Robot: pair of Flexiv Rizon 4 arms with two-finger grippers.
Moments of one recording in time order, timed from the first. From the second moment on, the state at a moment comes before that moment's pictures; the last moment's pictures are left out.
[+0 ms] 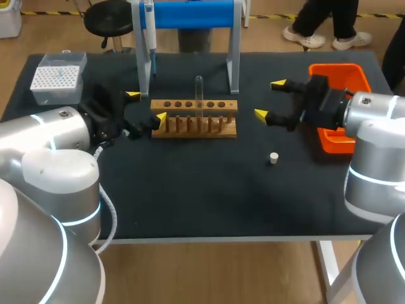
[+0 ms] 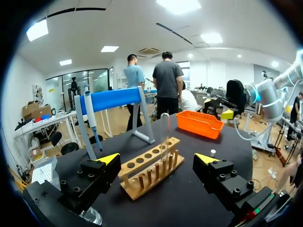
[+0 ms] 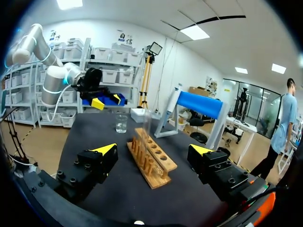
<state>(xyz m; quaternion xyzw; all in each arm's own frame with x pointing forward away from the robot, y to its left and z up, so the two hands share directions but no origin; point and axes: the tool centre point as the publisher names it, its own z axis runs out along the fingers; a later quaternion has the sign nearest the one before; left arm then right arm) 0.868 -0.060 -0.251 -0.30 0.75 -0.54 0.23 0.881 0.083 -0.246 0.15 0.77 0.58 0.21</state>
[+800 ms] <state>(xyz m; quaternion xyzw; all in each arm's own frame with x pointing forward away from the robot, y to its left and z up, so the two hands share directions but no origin) 0.868 -0.059 -0.252 -0.30 0.75 -0.54 0.23 0.923 0.135 -0.209 0.02 0.73 0.68 0.07</state>
